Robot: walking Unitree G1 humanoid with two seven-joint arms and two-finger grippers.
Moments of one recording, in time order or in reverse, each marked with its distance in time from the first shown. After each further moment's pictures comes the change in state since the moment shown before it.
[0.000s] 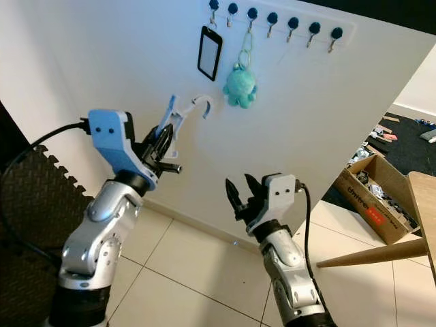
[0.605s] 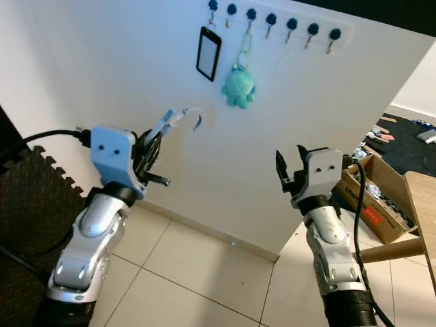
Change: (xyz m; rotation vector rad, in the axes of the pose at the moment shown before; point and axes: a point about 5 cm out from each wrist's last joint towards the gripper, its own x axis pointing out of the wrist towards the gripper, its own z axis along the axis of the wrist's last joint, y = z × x) left arm -0.012 0.018 -0.006 0.278 -0.021 0.062; right arm 0.003 -0.070 0.036 -0.204 -0.068 -0.202
